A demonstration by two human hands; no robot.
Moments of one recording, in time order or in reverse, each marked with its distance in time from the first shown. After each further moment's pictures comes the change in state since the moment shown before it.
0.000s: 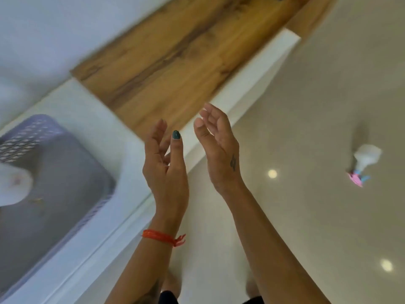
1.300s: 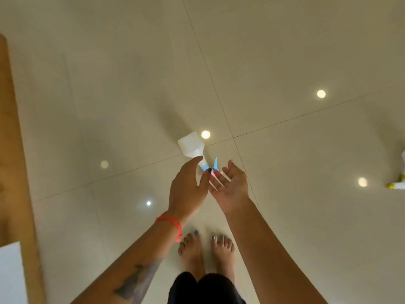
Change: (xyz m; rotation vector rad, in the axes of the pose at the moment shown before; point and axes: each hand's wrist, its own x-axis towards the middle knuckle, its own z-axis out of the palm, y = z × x) left_hand -0.231 -0.197 0.709 0.834 -1.487 0.349; right_hand 0.108 0.255 -0.696 1.468 1.262 0.663
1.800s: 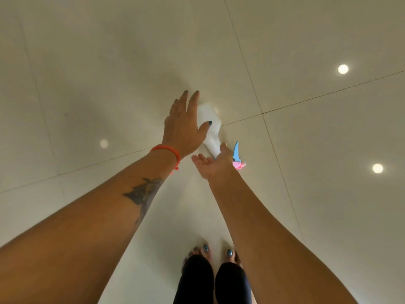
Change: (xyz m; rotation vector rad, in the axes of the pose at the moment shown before) left_hand 0.183 -0.121 0.051 0.460 -0.101 0.127; right_hand 0.224 0.058 0.037 0.257 0.072 0.224
